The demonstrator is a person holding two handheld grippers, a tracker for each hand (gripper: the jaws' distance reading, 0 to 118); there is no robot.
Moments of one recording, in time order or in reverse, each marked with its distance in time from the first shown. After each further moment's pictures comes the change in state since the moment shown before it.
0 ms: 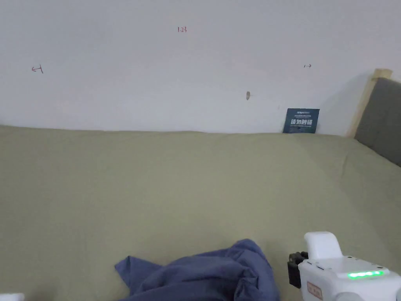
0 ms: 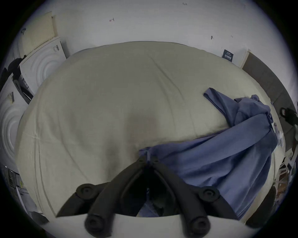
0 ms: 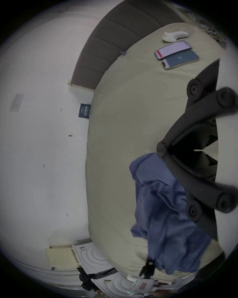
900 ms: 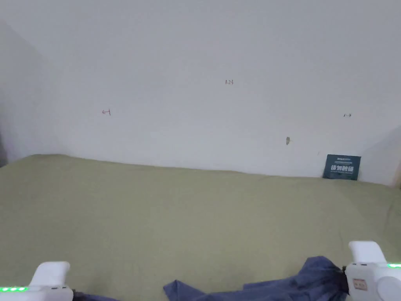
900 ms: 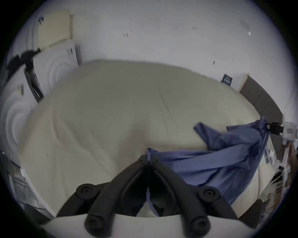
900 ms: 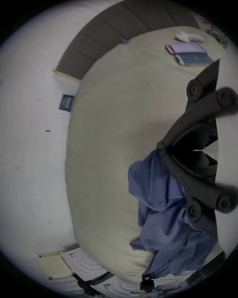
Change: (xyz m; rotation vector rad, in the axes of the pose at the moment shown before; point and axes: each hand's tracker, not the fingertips) left arm -0.023 0.027 0.119 0.214 0.035 0.075; right arm 0.028 0.056 0.052 0.018 -0.037 0.016
